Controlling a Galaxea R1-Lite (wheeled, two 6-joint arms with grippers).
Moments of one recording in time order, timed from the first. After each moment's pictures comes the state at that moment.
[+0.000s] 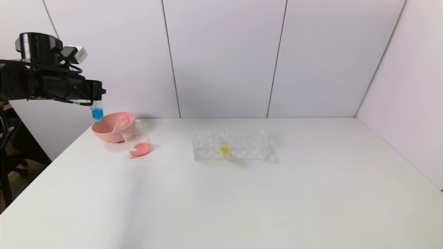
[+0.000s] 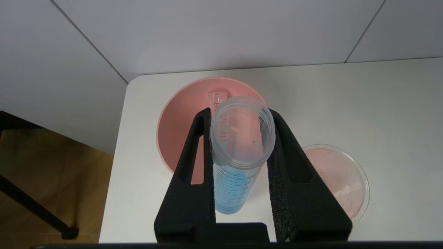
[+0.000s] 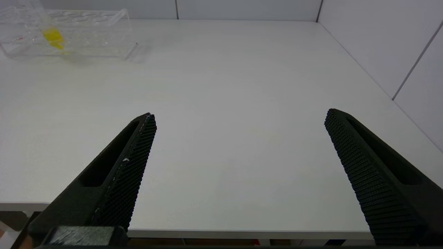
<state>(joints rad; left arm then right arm) 0.14 1.92 -1.60 0.05 -0.10 0.13 0.00 0.00 0.00 0.01 0.00 0.00</state>
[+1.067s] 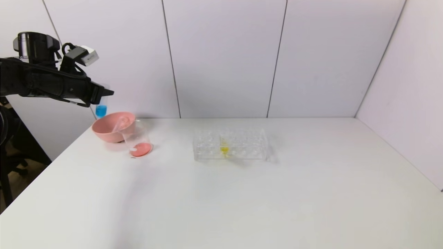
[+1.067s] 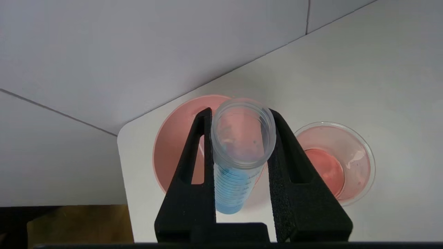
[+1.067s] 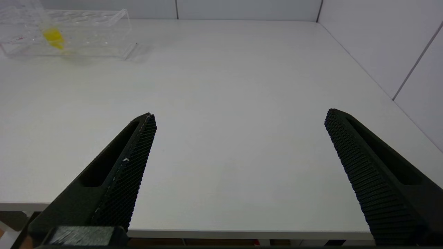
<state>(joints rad) 0.18 1.98 -1.72 0.15 -0.38 0.47 0.00 0.00 0.00 0.01 0.00 0.00</state>
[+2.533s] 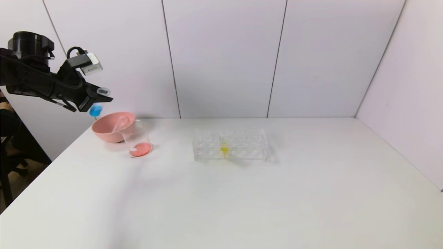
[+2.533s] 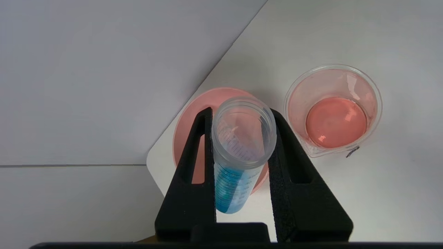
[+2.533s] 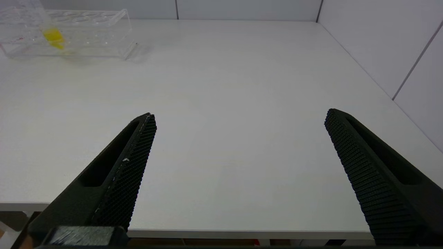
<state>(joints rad) 0.22 2.00 -1.84 0.40 -0.53 0.96 0.00 0.00 0.00 0.01 0.00 0.00</state>
